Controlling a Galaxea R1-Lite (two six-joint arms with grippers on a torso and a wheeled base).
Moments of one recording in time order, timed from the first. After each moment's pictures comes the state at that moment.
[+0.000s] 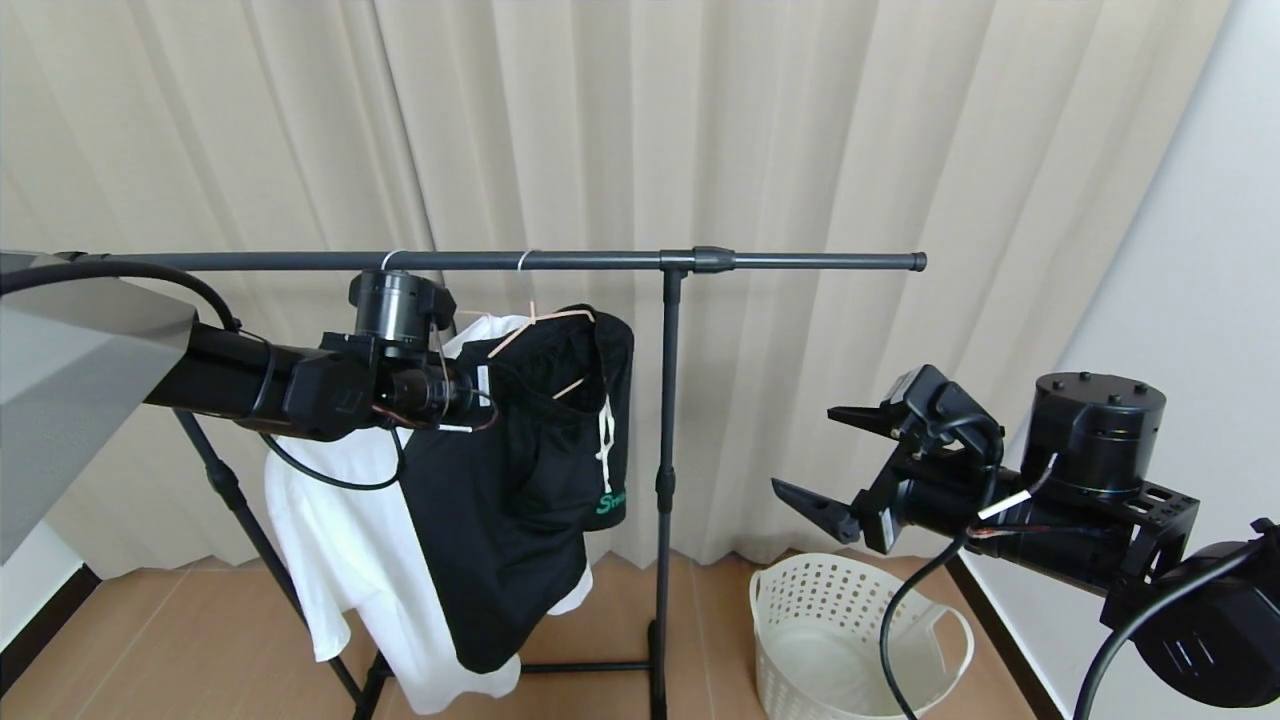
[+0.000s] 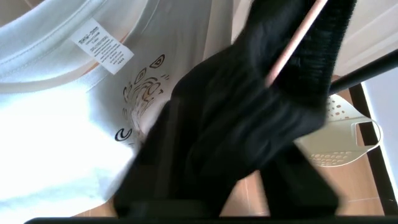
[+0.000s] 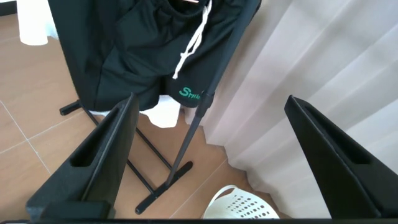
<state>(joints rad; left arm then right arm) -0.22 2.12 -1.36 -0.18 0.07 -0.18 0.38 1.82 -0.56 -1.00 0.33 -0.30</state>
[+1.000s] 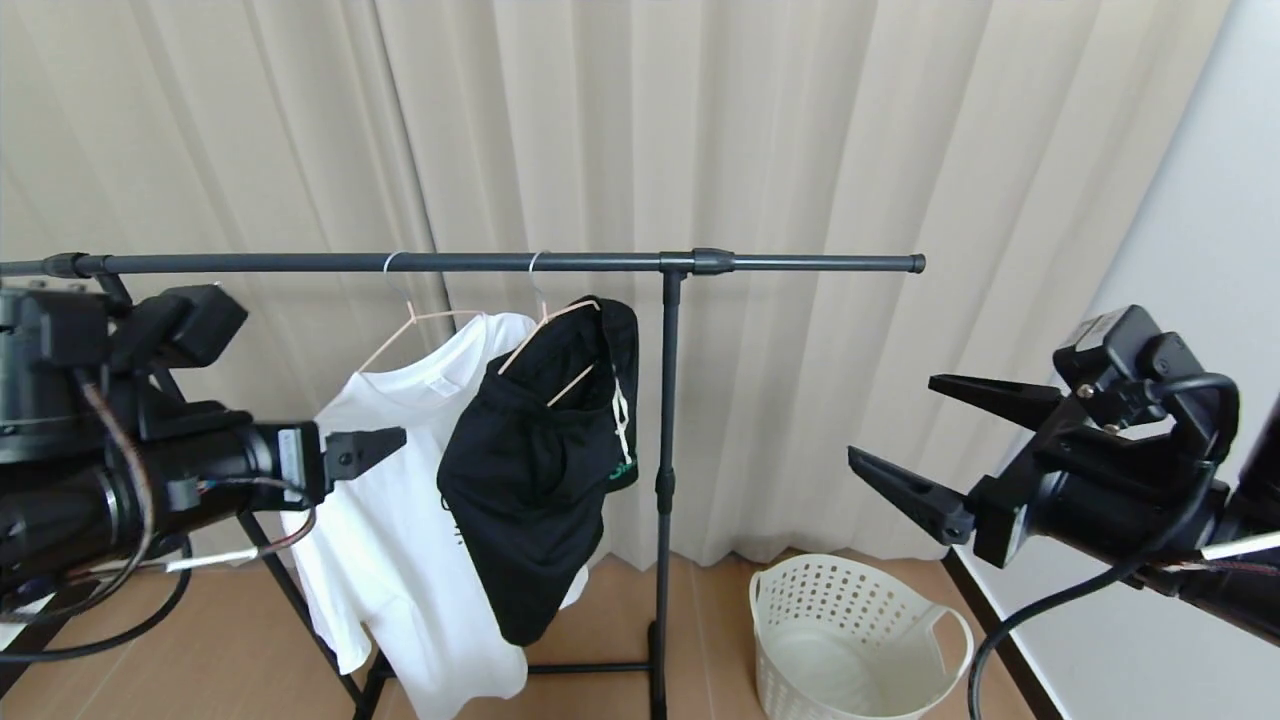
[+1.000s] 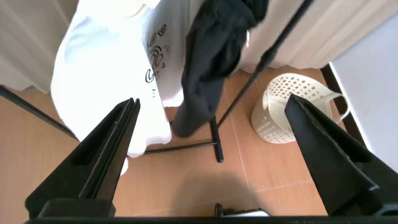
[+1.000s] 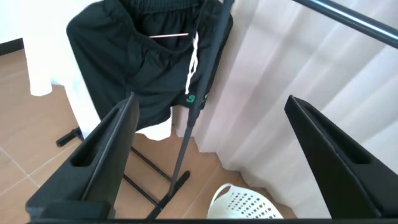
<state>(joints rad) -0.23 1.34 -0.71 -0.17 0.02 -0.12 0.49 1.40 -0.48 -0.77 0.09 -0.18</state>
